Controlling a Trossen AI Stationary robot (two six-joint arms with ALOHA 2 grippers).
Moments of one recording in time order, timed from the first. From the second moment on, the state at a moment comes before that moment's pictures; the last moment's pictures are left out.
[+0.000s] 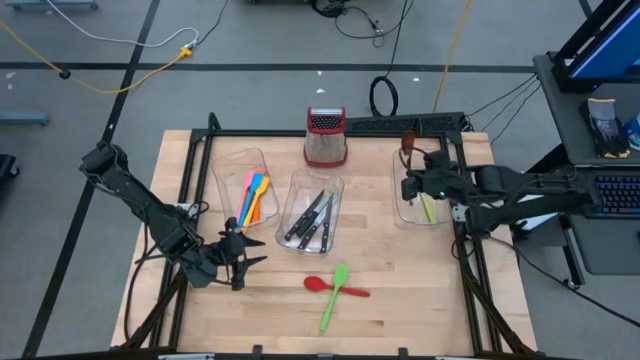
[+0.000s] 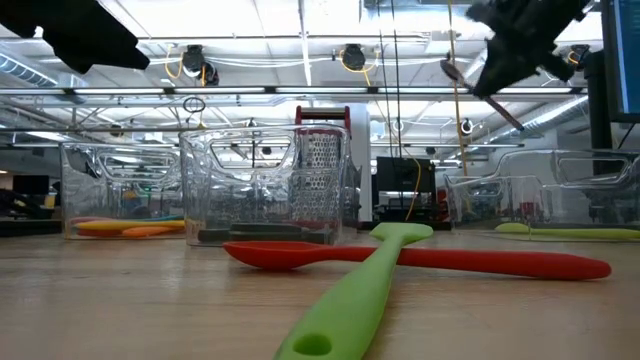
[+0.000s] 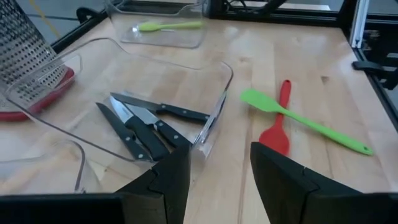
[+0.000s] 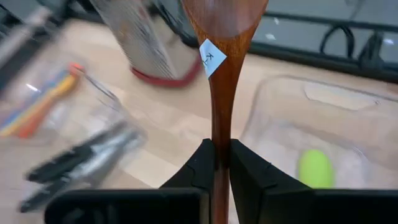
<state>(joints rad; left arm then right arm) -0.76 1.10 0.62 -0.20 -0.81 -0.58 -0.03 0.88 0.89 -0.88 0.61 0.97</state>
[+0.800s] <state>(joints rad) -0.77 0.82 0.33 0.23 -0.66 -0.32 -0.30 1.04 0.89 -1.11 0.36 0.91</state>
